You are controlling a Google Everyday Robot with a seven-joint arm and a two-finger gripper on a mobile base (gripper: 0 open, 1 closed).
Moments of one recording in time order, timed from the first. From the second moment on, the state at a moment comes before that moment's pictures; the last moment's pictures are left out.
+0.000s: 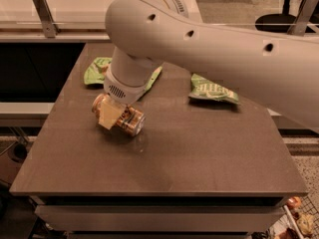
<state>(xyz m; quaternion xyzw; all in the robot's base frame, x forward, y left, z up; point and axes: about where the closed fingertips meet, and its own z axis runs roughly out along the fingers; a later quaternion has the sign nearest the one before) 0.515 0.101 0.850 -0.53 0.82 0.10 0.19</state>
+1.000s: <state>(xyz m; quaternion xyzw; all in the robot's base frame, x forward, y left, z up) 0.527 0.122 0.829 -0.55 0.82 0.08 0.14</state>
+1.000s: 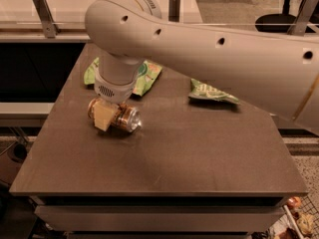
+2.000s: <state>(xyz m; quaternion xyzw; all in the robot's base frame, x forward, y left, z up) 0.525 0.122 0.829 -0.56 0.82 0.08 0.14</state>
